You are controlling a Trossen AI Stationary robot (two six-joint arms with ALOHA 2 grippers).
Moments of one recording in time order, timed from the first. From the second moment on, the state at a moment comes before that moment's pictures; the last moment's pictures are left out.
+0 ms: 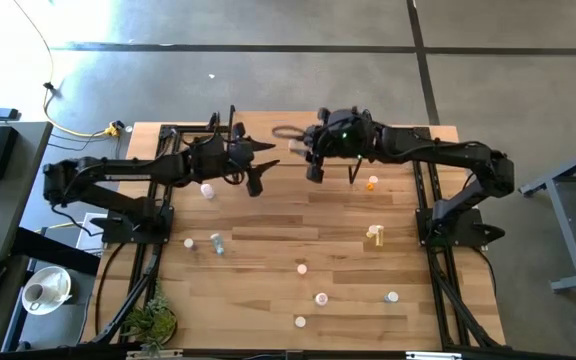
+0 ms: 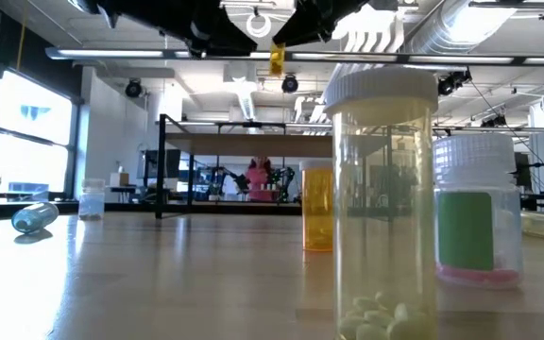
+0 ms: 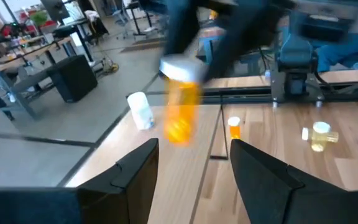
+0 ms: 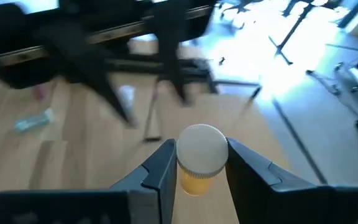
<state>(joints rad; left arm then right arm) 0.35 1.20 0.83 0.18 -0.14 0.21 -0.26 1.52 1.42 -0.32 0.06 -0.27</state>
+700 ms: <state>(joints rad) 0.42 1.04 0.68 0.13 -0.03 0.13 -0.49 1.52 1.67 -0.29 -0.06 -0.27</state>
